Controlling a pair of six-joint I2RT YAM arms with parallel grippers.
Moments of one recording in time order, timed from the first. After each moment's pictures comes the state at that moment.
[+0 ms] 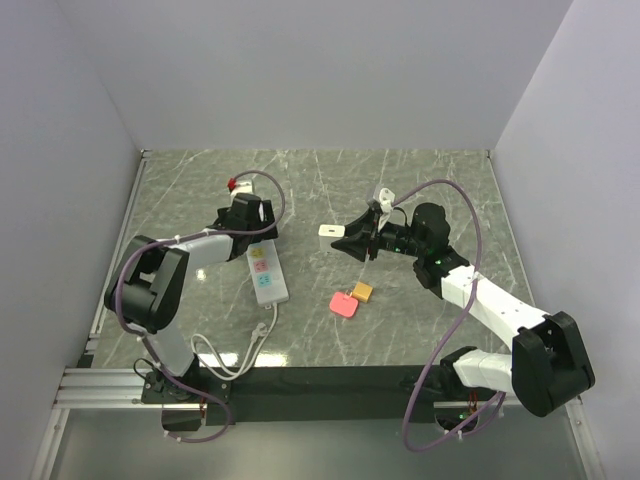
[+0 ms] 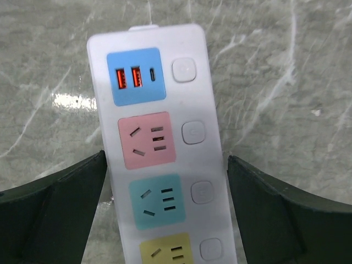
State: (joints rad) left arm -0.38 1.71 0.91 0.08 -0.29 -0.45; right arm 0.43 1.21 0.68 0.46 -0.83 0.02
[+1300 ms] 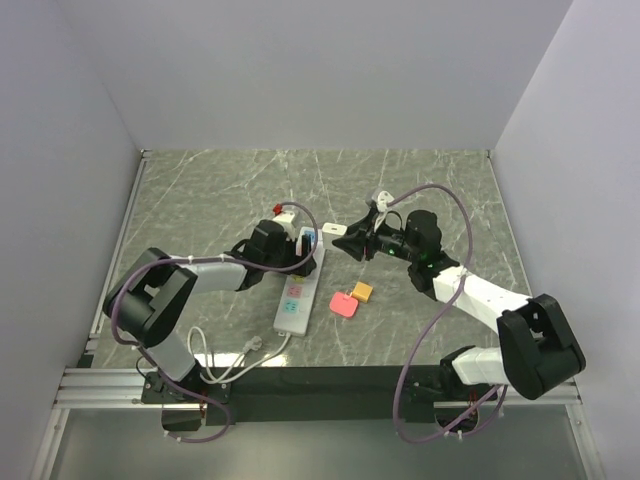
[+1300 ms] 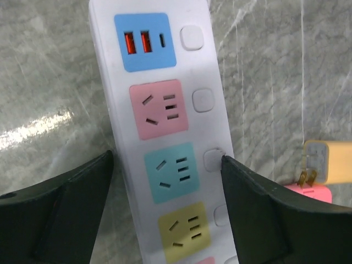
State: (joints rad) left arm -0.60 1.66 0.74 0.28 0.09 -0.39; right arm 0.43 1.29 0.61 0.57 -0.69 0.07
